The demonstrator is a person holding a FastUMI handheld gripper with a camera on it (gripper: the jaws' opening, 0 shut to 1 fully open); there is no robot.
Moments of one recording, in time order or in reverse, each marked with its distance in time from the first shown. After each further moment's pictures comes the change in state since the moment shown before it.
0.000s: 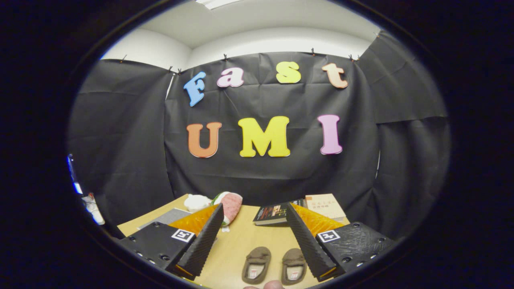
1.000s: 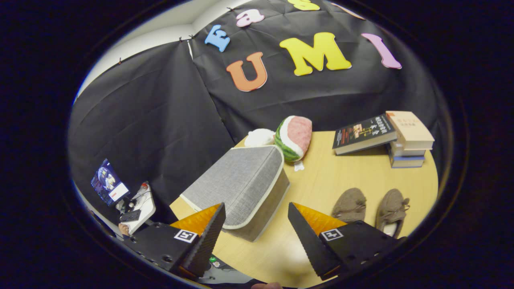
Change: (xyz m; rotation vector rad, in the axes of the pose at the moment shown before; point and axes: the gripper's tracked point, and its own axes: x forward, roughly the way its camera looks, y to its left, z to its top) arm 0.050 0.133 -0.195 0.184 0.530 0.449
